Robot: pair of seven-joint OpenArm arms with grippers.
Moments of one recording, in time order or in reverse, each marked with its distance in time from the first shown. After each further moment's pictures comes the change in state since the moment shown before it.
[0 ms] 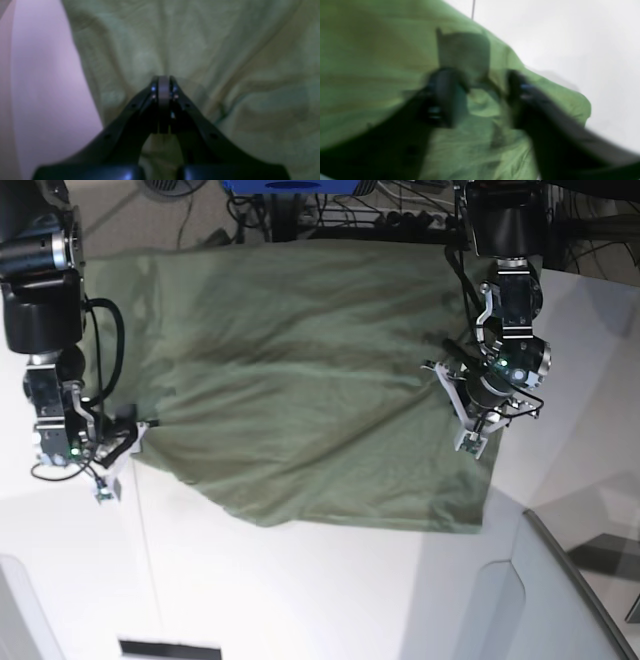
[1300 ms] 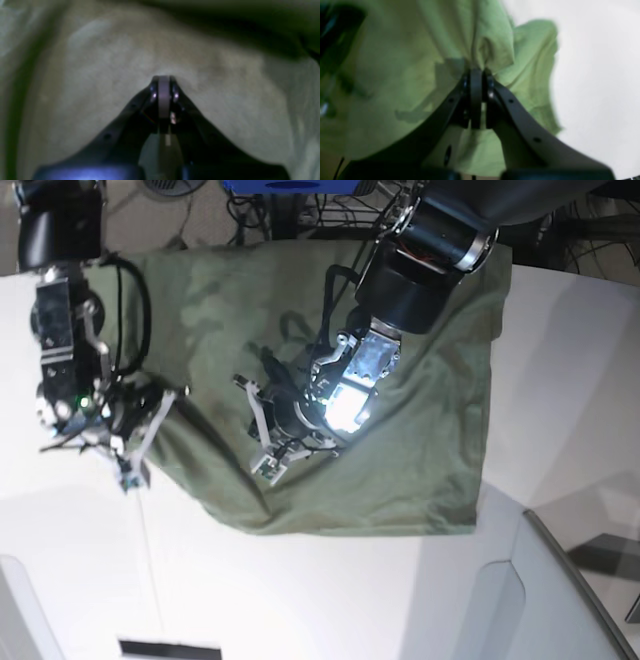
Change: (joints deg) left arm -17.2 12.1 35.4 -29.5 -17.2 9.0 -13.2; right arm -16.8 -3.9 0.2 40.8 -0.4 -0.5 -19.0
